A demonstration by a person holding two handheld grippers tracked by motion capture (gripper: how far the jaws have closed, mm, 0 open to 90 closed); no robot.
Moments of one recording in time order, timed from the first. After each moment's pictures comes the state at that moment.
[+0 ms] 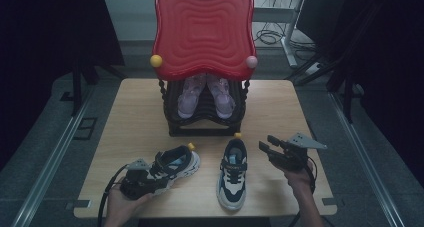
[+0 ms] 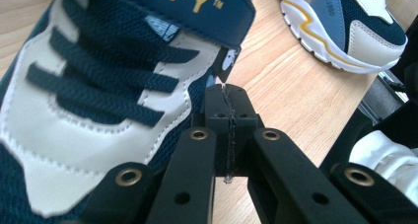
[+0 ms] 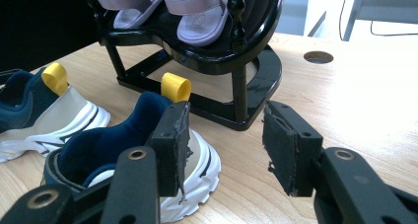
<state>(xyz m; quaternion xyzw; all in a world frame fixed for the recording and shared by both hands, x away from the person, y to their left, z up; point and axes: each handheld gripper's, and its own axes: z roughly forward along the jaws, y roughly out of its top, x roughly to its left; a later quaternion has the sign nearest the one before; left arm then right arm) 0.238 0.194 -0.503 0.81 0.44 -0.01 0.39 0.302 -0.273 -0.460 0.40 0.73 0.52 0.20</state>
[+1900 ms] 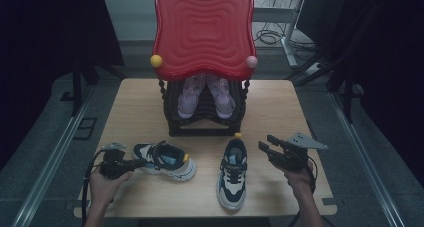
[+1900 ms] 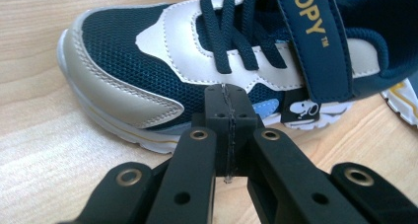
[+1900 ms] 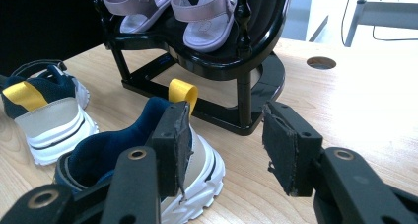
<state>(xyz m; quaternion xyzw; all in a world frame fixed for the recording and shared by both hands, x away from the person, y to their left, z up) 0.283 0.259 -0.503 0.75 0.53 0.03 0.40 0.300 -0.271 -0.456 0.39 0.73 0.52 0.20</state>
